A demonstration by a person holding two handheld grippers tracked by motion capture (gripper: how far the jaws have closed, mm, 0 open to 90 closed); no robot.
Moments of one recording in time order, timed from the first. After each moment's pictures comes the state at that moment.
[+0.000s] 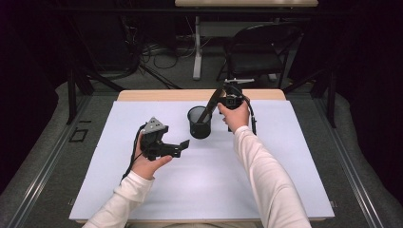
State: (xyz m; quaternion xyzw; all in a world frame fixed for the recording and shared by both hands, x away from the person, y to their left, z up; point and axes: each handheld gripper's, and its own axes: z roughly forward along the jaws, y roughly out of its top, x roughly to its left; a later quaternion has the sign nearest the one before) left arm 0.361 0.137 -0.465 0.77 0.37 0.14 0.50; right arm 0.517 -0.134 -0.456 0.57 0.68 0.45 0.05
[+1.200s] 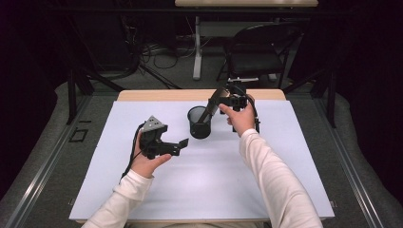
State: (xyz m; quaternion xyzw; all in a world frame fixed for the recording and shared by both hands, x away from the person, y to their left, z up) left arm 0.365 0.140 -0.464 0.77 0.38 0.14 0.50; right arm 0.503 -0.143 -0.442 0.56 0.69 0.45 0.09
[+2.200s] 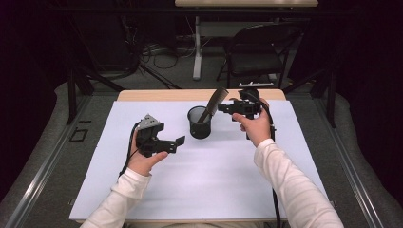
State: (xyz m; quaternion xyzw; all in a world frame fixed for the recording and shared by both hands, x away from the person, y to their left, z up) left arm 0.370 0.150 -0.462 0.76 0.40 0.14 0.50; right arm 0.457 -0.172 -0.423 0.50 0.71 0.47 0.13
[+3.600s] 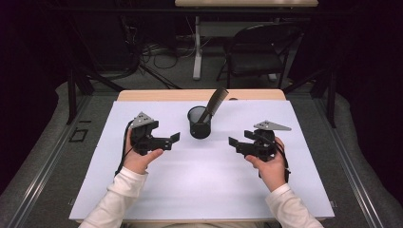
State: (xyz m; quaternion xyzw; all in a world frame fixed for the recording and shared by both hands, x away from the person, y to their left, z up) left arm 0.370 0.162 -0.456 0.75 0.41 0.15 0.51; right arm 0.352 -0.203 -0.473 0.48 0.71 0.50 0.16
